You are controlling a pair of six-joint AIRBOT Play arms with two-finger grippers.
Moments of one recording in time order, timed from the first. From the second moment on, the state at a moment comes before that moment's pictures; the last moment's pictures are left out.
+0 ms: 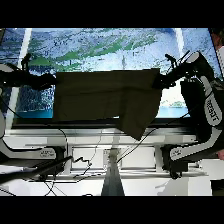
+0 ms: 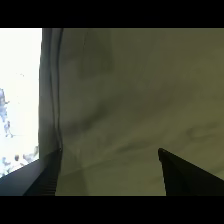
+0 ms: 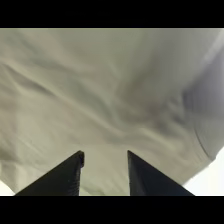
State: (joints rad) left arm 0.36 -1.51 1.14 0.97 -1.18 -1.10; right arm -0.14 -1.67 1.32 -1.09 1.41 1.25
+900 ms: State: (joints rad) left arm 0.53 -1.17 1.06 1.02 -1.31 -1.22; right arm -0.26 -1.22 0.63 -1.12 1.45 1.25
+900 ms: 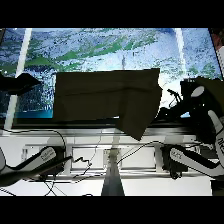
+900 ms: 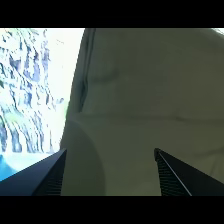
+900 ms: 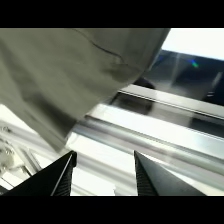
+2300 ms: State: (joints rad) left arm 0.56 -0.98 0.58 1.30 -1.23 -1.17; right arm -0.27 -1.17 0.38 -0.80 1.07 1.09
